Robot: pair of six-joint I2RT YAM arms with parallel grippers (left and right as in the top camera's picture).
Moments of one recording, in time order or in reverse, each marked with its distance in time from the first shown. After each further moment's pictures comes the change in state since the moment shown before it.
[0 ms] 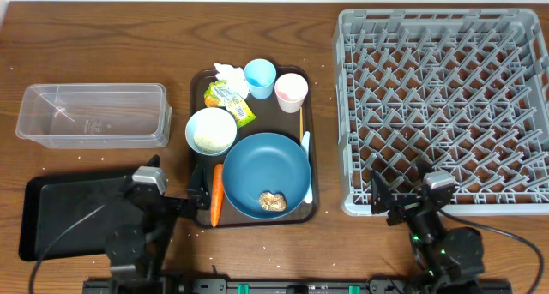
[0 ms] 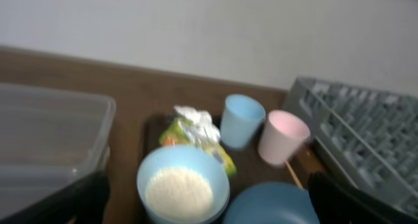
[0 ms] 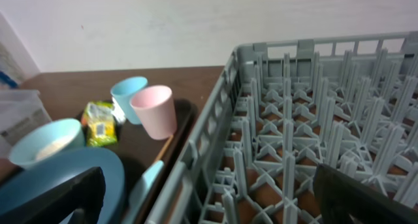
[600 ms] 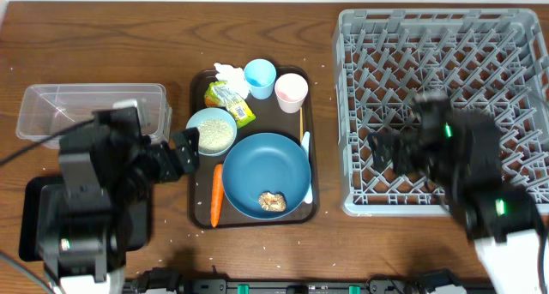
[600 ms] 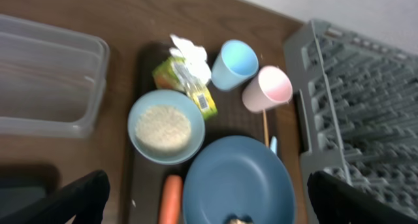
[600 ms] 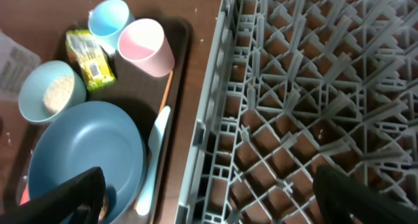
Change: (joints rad) left arm 0.000 0.765 0.867 -0.667 0.042 -0.024; right arm 0.000 0.991 0.951 -0.629 -0.031 -0.028
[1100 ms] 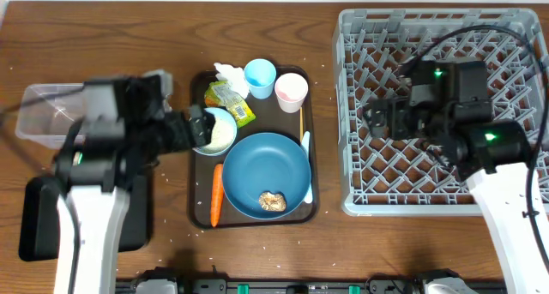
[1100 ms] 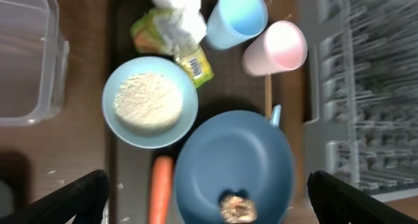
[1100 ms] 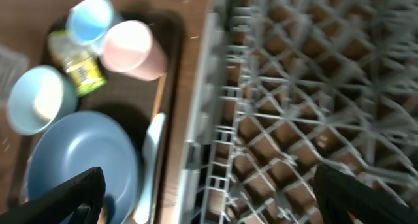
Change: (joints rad) left arm -0.069 0.351 0.171 -0.101 0.016 0.040; right arm -0.073 0.240 0.173 -0.054 -0.057 -0.020
